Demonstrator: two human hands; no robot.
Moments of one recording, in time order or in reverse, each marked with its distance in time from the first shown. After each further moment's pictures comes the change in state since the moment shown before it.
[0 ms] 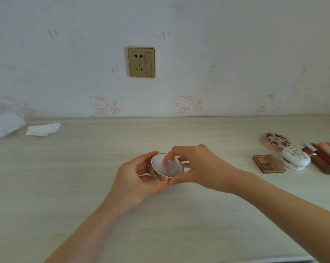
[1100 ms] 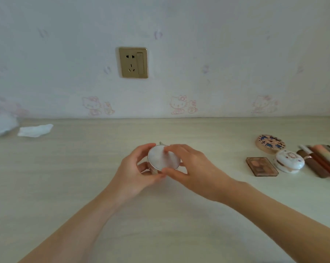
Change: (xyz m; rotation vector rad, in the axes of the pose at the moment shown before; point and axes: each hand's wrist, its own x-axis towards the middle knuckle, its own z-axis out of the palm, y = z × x) left_hand 0.019 0.014 0.022 -0.124 -0.021 -0.083; right_hand -0.012 0.021 0.006 -0.106 0.135 -0.055
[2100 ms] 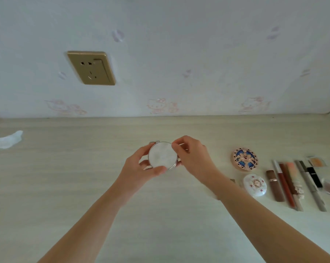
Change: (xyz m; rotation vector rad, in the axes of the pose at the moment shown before) left_hand 0.103 0.061 0.066 -0.036 -0.014 -0.438; right_hand 0.082 0.071 -0.098 0.509 0.051 0.651
